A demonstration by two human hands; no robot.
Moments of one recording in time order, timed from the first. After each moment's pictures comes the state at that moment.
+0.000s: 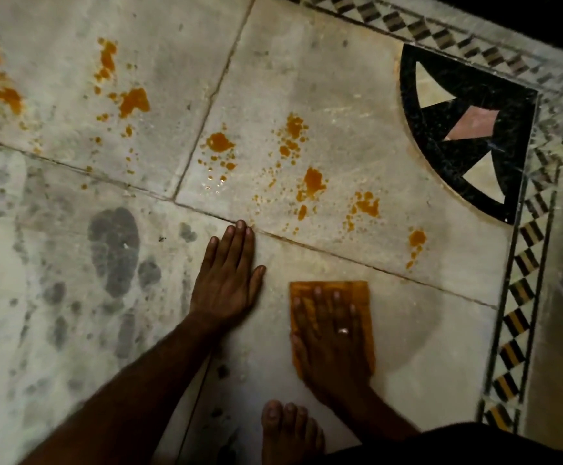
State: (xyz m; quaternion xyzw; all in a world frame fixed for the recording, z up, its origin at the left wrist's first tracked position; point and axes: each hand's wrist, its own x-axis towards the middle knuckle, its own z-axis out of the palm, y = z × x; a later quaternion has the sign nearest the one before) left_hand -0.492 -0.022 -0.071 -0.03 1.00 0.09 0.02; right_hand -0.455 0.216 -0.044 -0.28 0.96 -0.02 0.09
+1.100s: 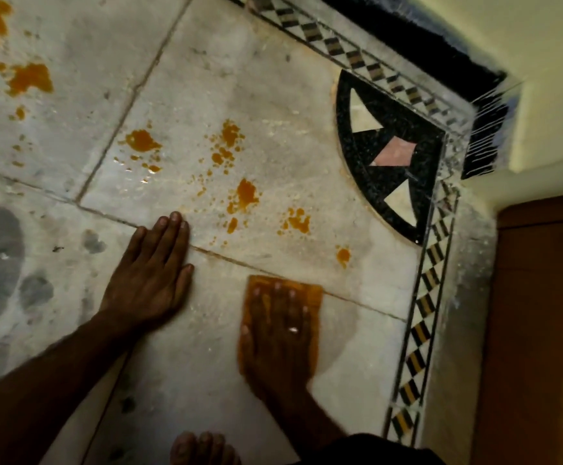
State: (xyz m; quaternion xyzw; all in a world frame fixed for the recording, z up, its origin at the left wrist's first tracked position) left_hand -0.529 -0.022 -0.073 0.00 1.00 0.09 -0.04; right_hand -0.494 0.228 -0.038 -0.17 0.98 -0.01 0.08
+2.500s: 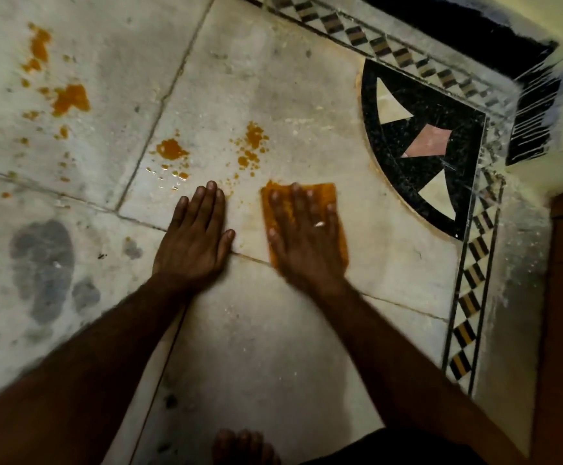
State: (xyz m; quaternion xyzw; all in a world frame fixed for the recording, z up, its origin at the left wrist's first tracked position) left_hand -0.586 -0.031 -0.066 -0.02 1.00 0.09 0.03; right_hand -0.653 0.178 -0.039 -0.25 0.96 -0.01 0.12
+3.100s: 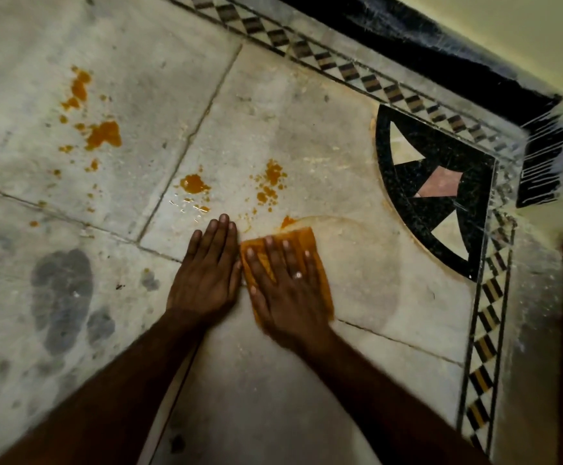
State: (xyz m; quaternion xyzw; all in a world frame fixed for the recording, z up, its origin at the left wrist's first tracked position) left_hand -0.582 -0.034 -0.068 -0.04 0.99 0.12 -0.01; right_hand -0.617 0.145 -0.045 -0.33 0.94 -0.02 0.09
